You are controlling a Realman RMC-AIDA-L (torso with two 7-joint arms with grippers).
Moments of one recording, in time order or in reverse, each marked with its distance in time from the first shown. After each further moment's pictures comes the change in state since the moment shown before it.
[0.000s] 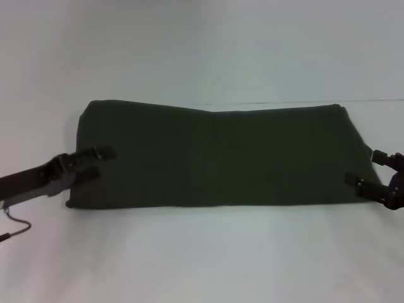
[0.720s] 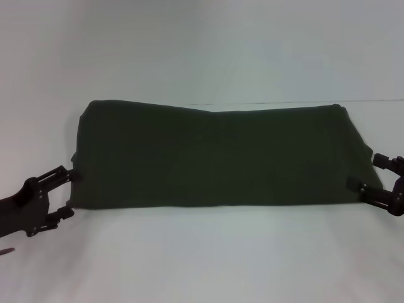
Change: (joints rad) left arm 0.046 0.006 -0.091 -0.053 0.124 -0.144 -0.356; right arm -0.020 -0.003 0.001 -0.008 0.000 -0.056 -0.003
